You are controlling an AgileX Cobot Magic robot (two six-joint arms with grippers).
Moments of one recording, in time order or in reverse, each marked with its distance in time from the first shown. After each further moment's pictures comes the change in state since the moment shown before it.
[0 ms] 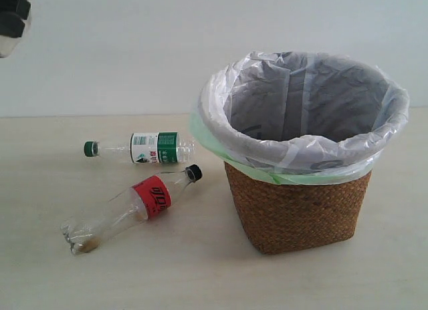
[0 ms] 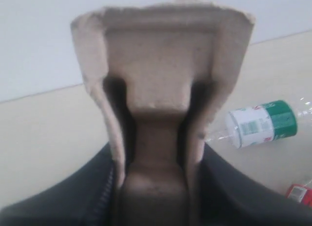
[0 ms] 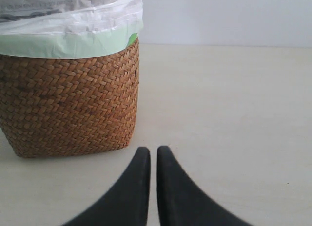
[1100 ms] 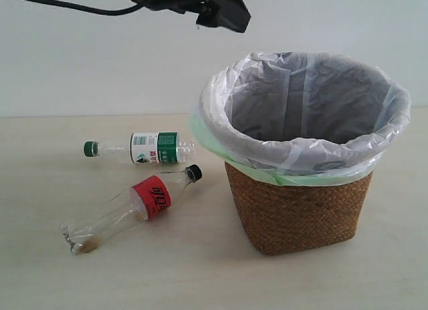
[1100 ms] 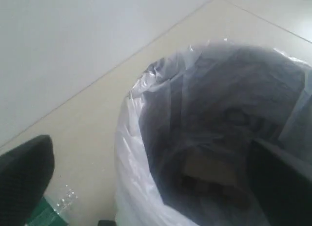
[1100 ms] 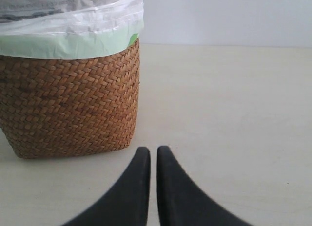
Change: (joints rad) left arm -0.507 0.164 -0.229 -0.276 -0.012 0.180; right arm 0.000 0.000 0.000 0.000 0.000 0.000
